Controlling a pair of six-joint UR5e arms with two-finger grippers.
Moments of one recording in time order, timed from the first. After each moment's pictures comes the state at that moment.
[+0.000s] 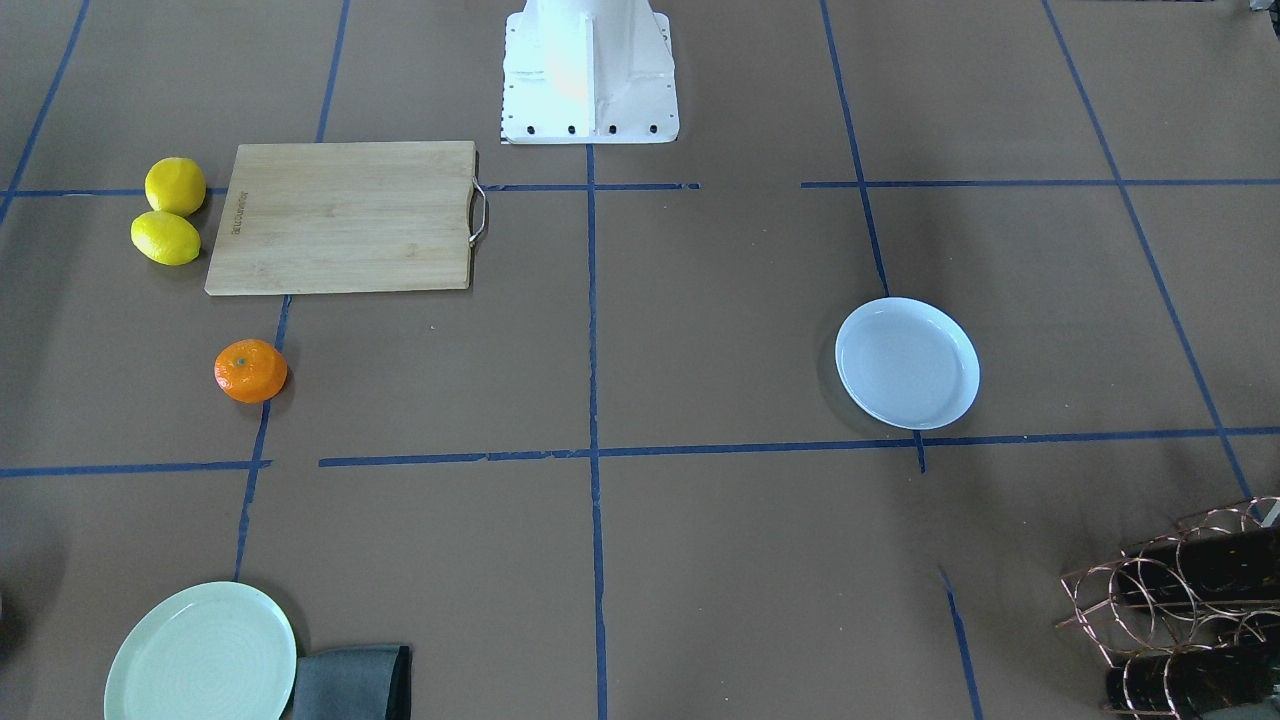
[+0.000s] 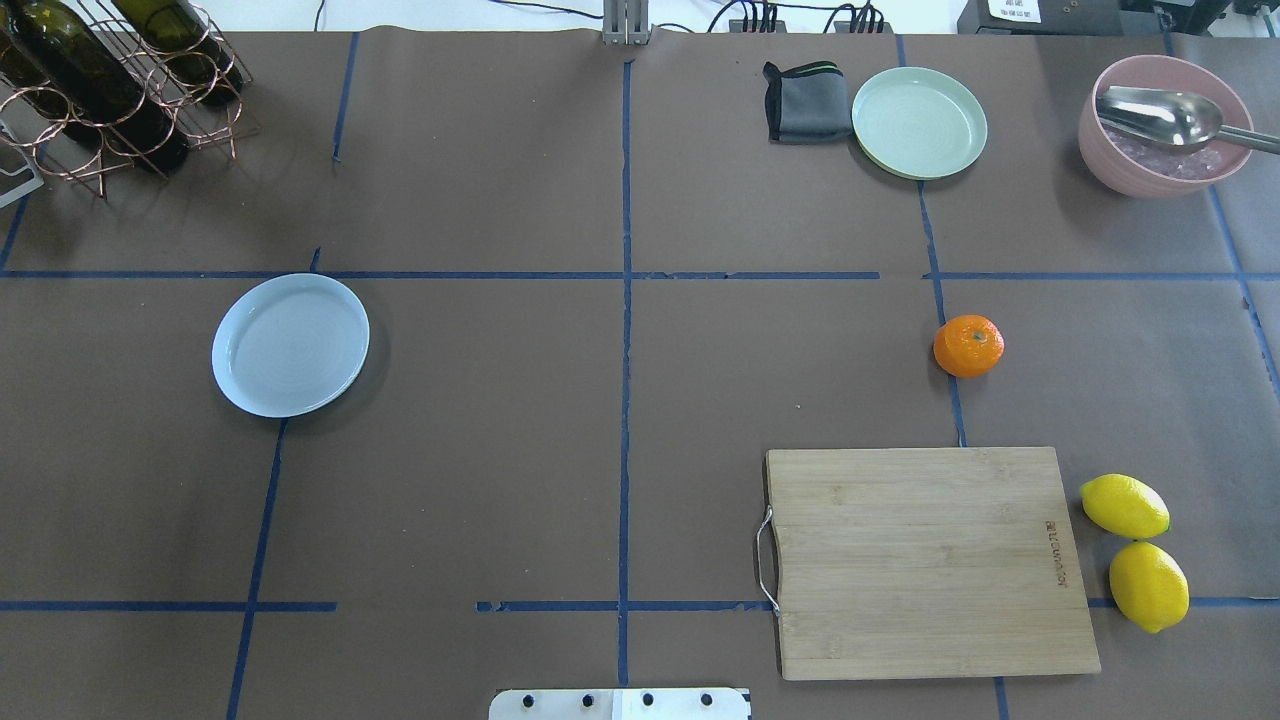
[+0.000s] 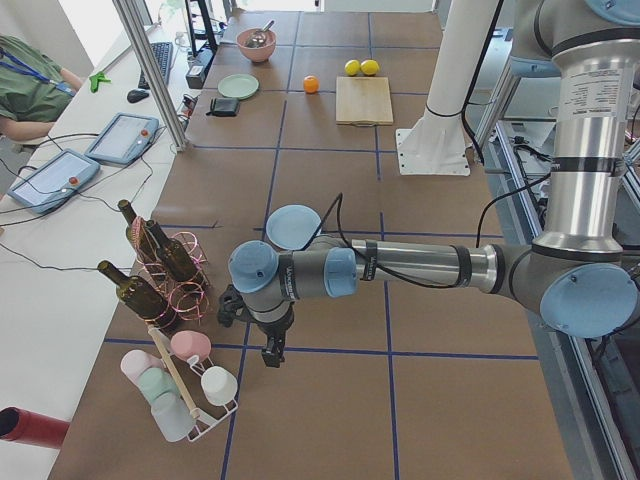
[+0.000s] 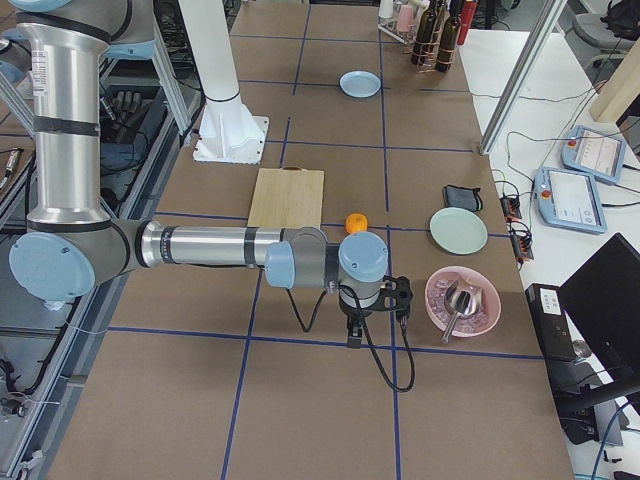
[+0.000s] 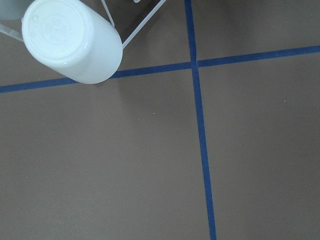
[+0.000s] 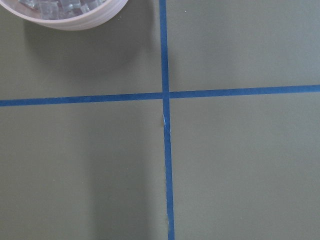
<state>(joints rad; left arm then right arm) -1.59 -1.58 -1.63 -1.43 -2.34 0.22 1.59 -1.63 1.67 -1.56 2.39 0.07</state>
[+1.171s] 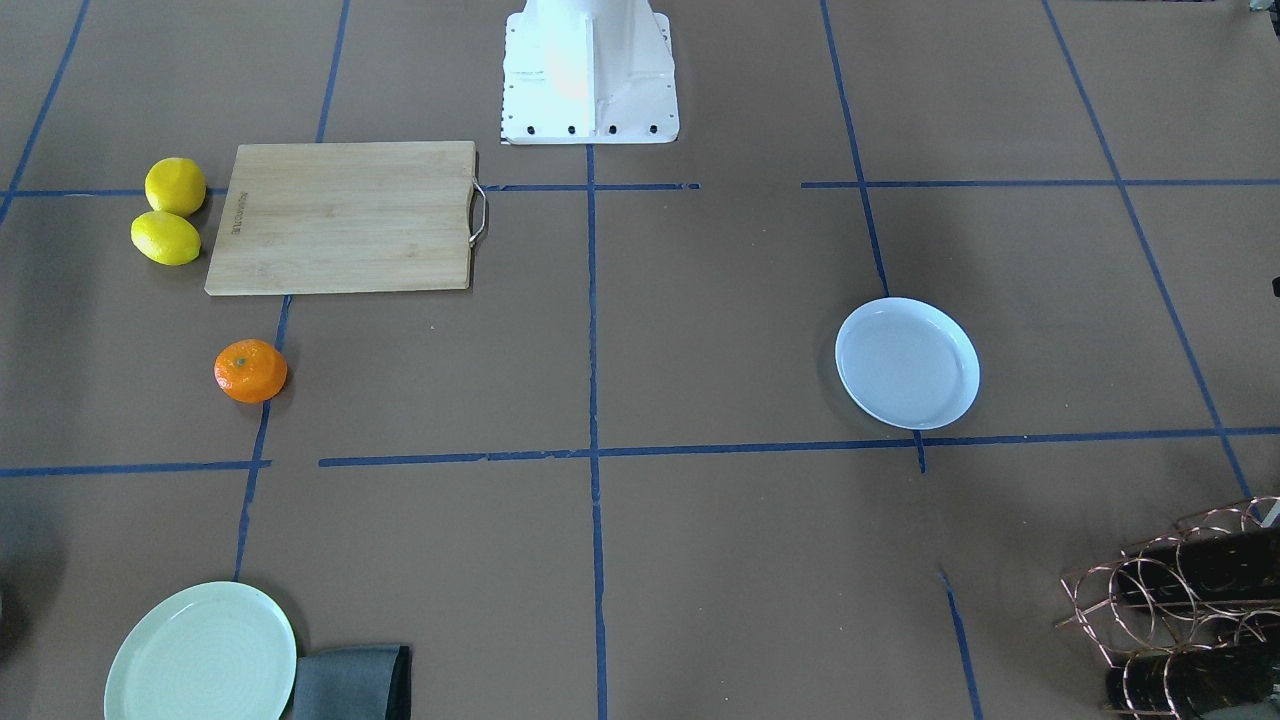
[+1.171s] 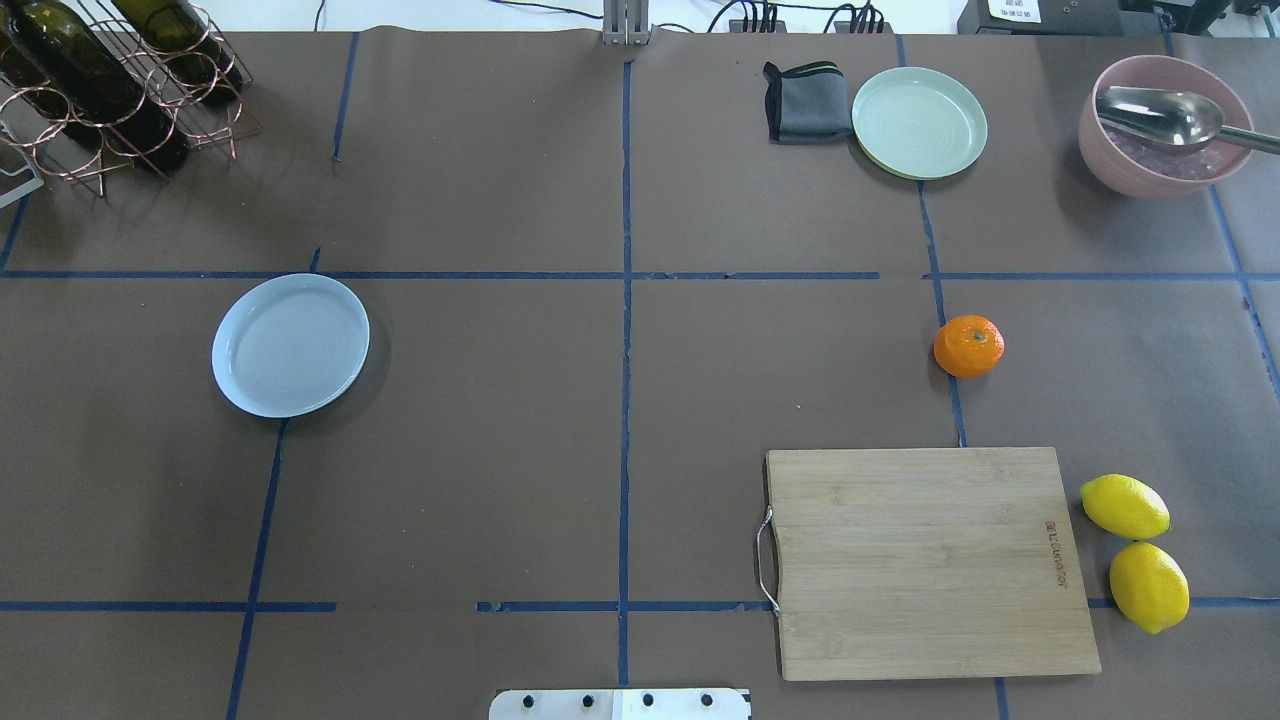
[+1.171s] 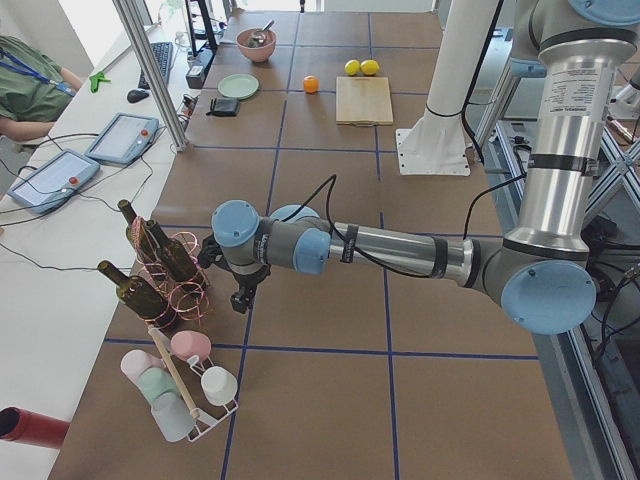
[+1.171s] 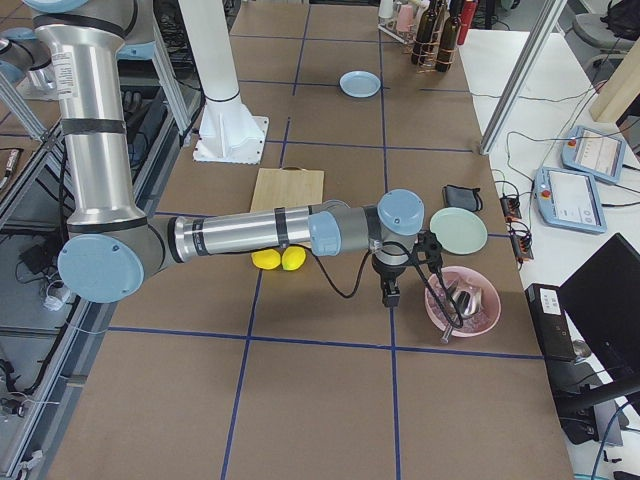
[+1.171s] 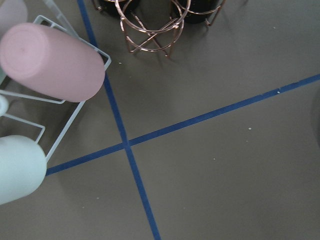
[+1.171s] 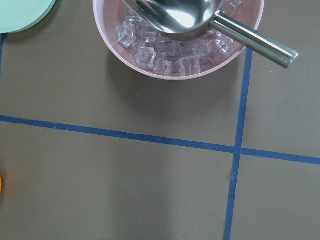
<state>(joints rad) -1.46 -1.67 -1.60 -1.70 -2.46 0.08 1.48 -1.49 1.65 -1.55 2.40 0.07</state>
